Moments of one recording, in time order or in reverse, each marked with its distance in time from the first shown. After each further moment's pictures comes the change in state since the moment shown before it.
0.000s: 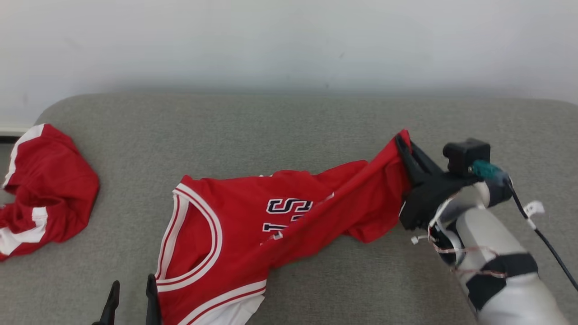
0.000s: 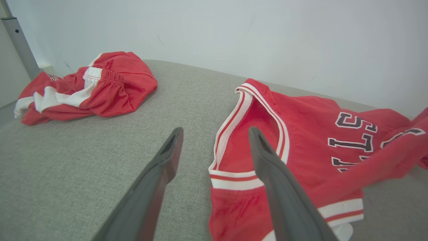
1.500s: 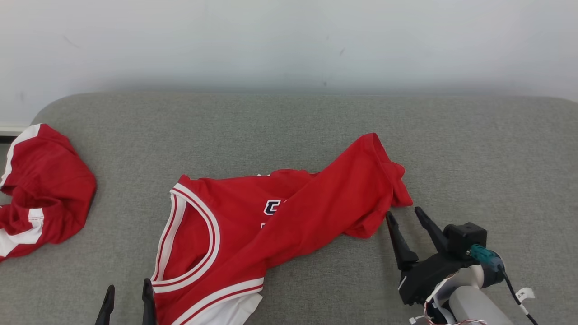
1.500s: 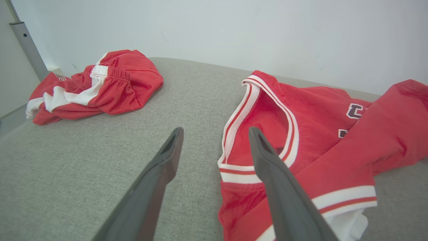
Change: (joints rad) left arm 0.004 0.000 0.018 0.011 0.041 0.008 0.000; right arm 0.210 0.039 -0.024 0.105 0.006 0.000 -0.192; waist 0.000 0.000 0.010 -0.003
